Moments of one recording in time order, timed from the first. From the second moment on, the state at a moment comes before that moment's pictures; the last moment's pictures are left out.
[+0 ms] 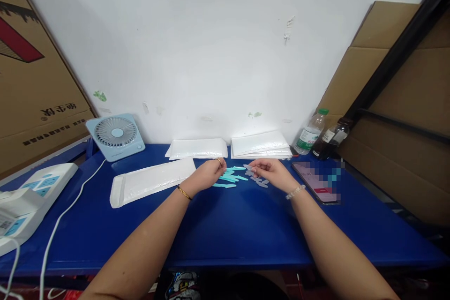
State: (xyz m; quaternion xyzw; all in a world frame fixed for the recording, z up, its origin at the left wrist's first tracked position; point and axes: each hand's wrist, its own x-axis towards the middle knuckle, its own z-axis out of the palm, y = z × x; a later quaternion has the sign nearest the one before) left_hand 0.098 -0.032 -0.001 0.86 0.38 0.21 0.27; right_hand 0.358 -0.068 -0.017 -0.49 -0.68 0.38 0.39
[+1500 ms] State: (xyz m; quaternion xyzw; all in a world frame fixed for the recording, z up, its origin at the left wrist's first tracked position) left_hand 0.101 -0.030 -0.005 0.93 0.34 0.12 0.10; right_hand 0.347 -0.075 -0.017 -0.48 -0.79 0.25 0.28
